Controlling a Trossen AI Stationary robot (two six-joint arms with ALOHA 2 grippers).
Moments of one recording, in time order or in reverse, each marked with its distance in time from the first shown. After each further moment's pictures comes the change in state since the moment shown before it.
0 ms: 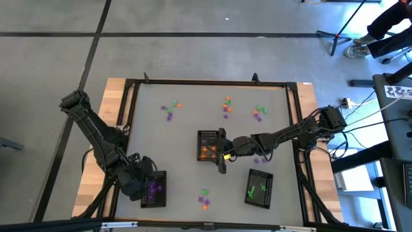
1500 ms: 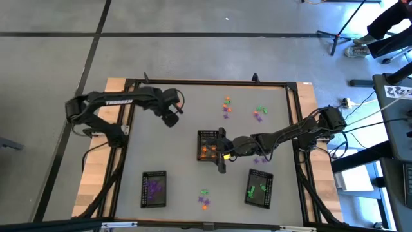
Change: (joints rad) left arm 1.294 0.152 0.000 -0.008 -0.031 0.867; right arm -0.001 0.001 0.000 0.009 0.008 -0.008
